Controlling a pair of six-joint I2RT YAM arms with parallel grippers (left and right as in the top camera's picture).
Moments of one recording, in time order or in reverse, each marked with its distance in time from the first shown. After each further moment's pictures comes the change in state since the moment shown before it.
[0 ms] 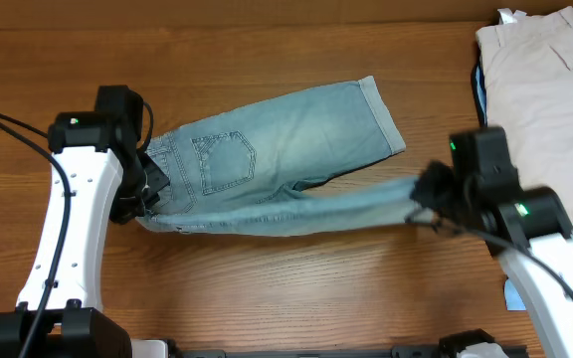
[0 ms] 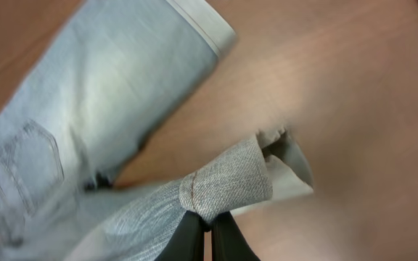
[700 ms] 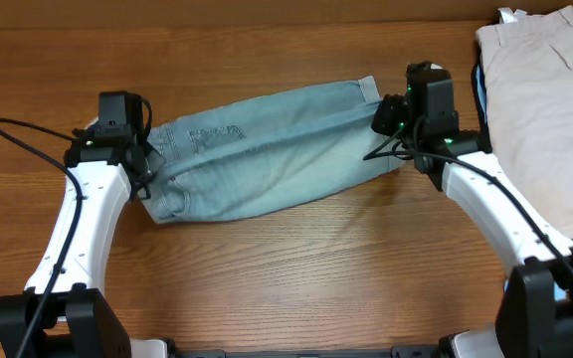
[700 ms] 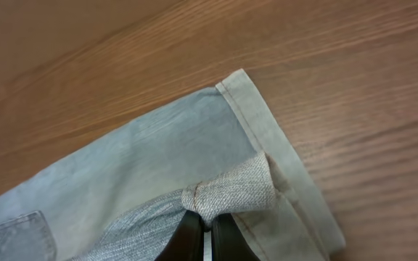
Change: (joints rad) left arm 0.029 0.000 -0.224 0.604 -0.136 -0.034; right arm -0.001 0.465 0.003 0.782 -0.008 -0.194
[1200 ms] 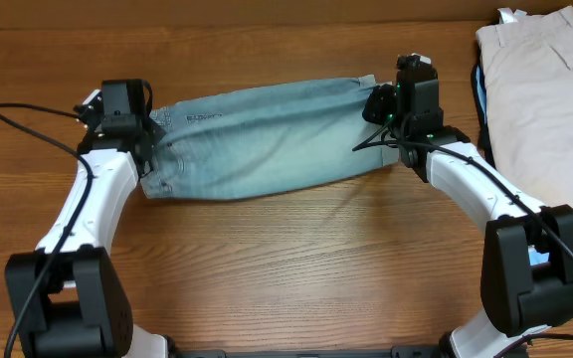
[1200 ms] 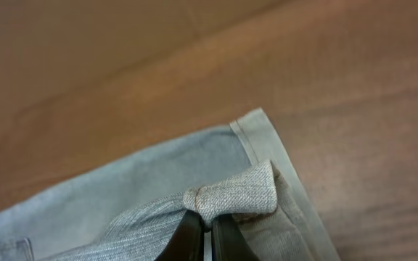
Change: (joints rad) left arm 0.000 0.133 -0.003 0.389 -0.039 0.015; right arm 0.000 0.146 0.000 0.282 0.011 -0.004
